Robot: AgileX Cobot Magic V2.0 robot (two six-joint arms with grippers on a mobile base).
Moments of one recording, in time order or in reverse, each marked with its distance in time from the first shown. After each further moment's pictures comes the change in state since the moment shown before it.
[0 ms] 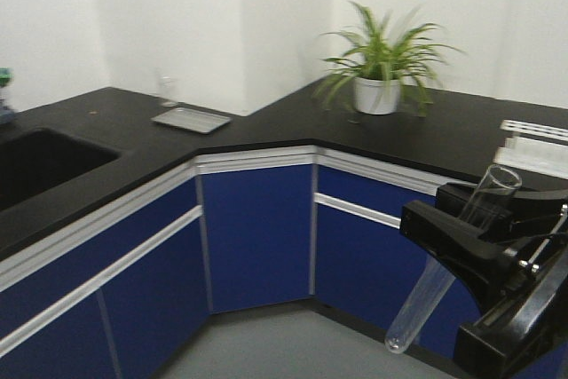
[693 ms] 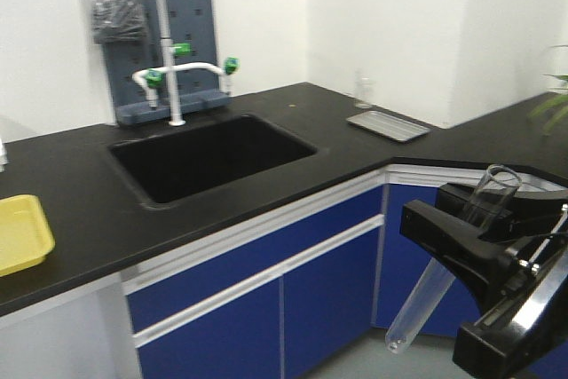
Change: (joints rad) left arm 0.000 0.000 0.000 0.000 0.000 0.000; right arm 0.000 0.000 0.000 0.000 0.000 0.000
